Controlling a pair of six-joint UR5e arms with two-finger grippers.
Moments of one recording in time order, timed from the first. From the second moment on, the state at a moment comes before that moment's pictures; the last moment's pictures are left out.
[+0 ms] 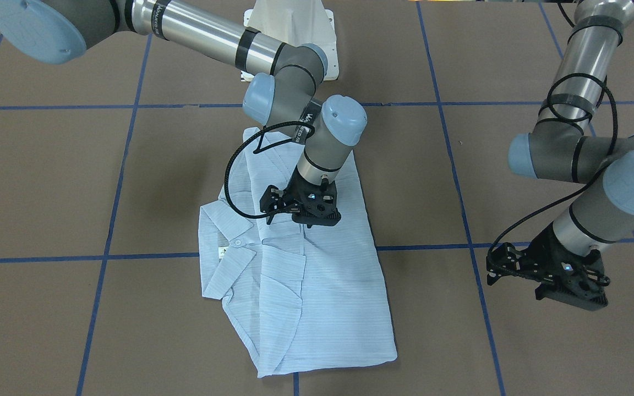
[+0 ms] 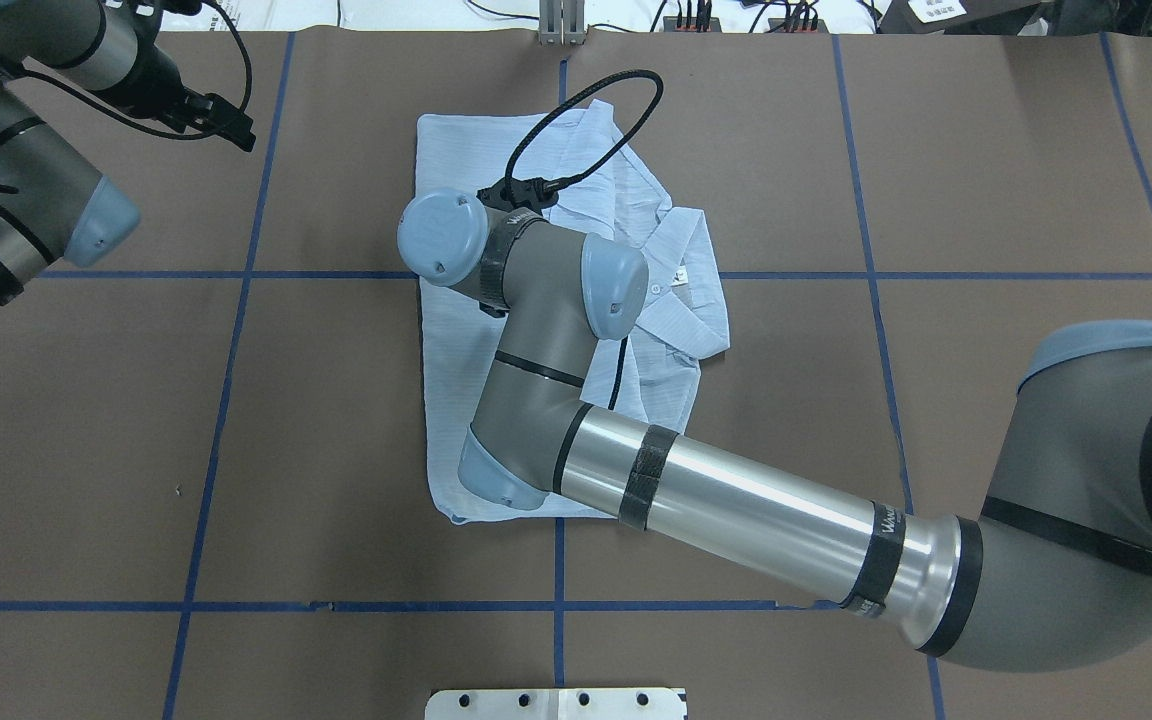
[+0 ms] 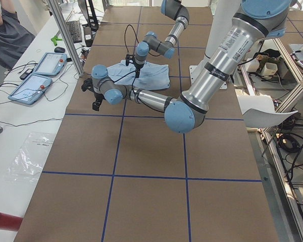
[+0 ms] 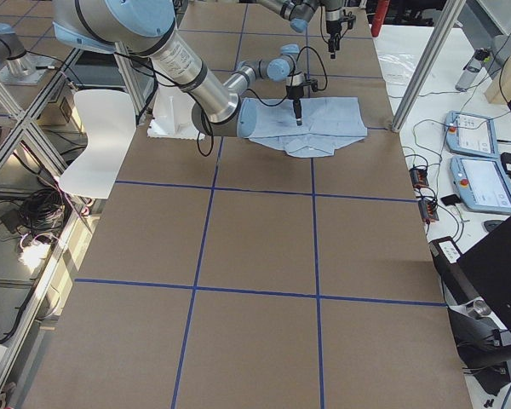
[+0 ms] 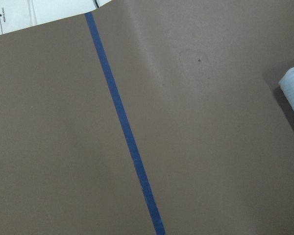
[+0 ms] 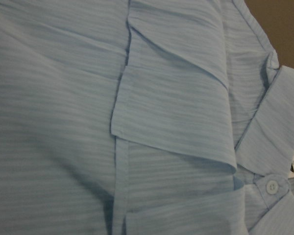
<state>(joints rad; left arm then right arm) -1.07 -2.16 -1.20 -2.14 -2.16 -0.54 0.49 -0.45 1.03 -1.66 1.56 1.13</state>
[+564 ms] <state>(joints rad) -1.07 -2.16 -1.20 -2.14 -2.16 -0.54 0.49 -0.46 1.02 -1.67 1.56 1.11</state>
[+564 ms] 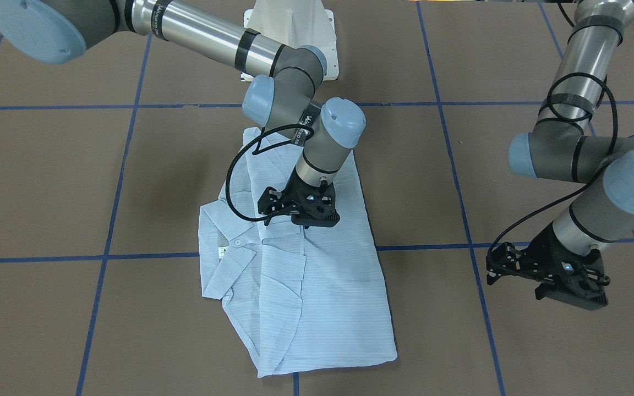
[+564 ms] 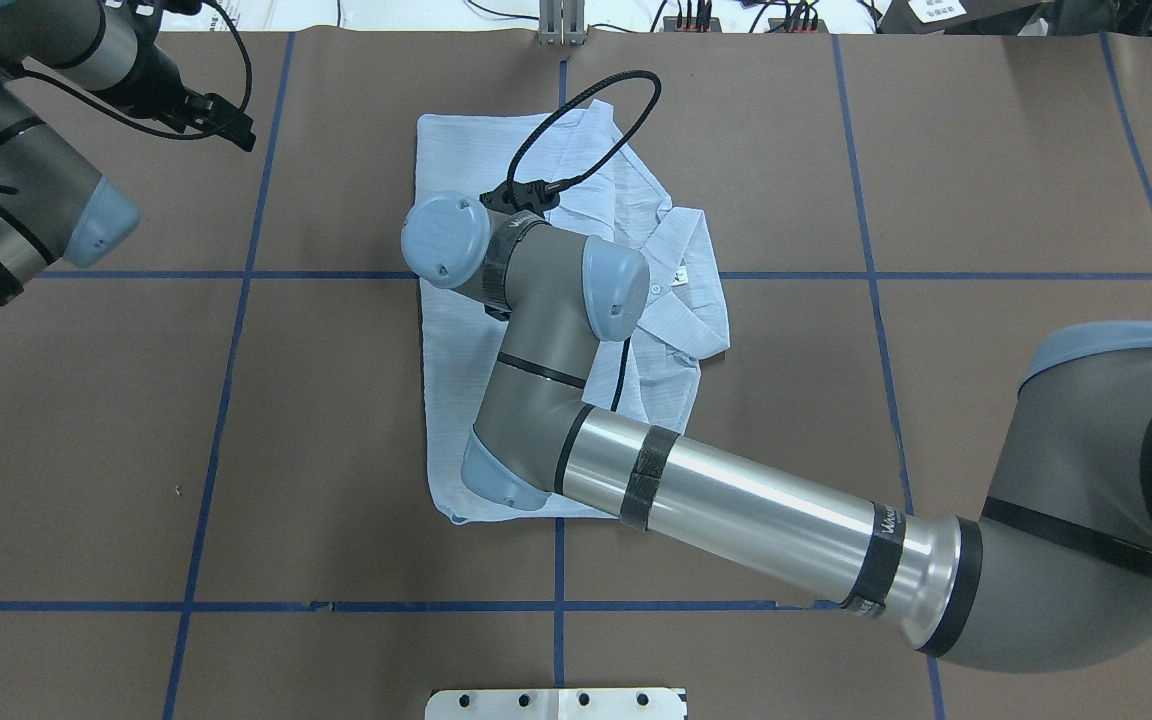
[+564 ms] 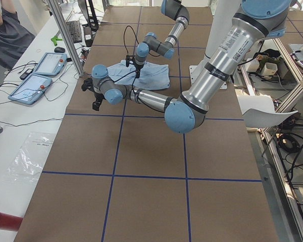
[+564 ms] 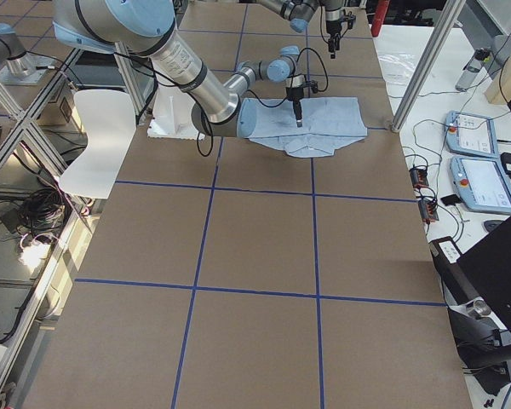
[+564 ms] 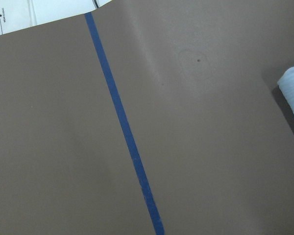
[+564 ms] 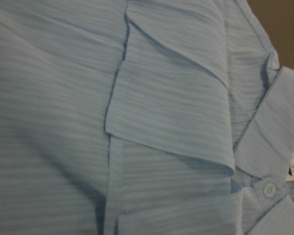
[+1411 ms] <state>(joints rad) -1.07 -2.16 -1.22 -2.14 -2.16 -0.54 0.57 -0.48 1.09 -1.87 1.55 0.88</state>
